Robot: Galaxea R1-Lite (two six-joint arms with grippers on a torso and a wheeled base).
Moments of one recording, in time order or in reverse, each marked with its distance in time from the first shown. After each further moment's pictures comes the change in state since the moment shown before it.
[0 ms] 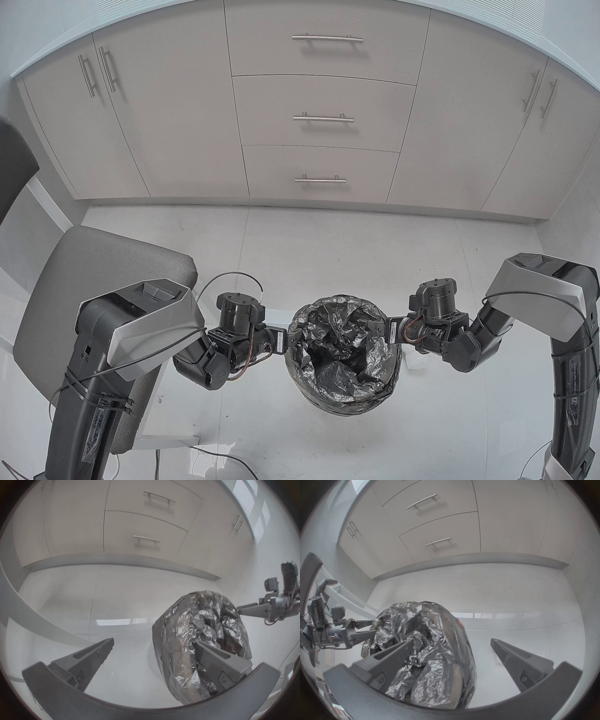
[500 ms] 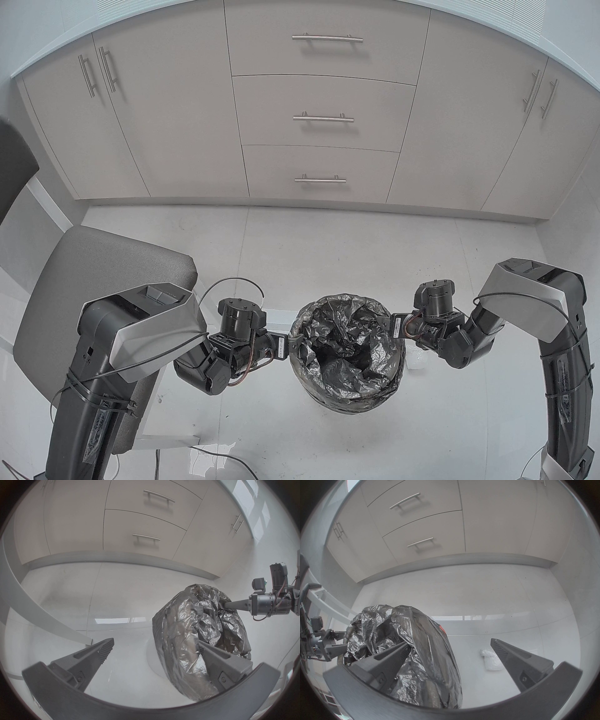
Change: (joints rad) left arm -0.010 0.006 0.031 -0.026 -0.001 -0.010; right arm -0.043 0.096 -0.103 -0.004 -0.094 0.009
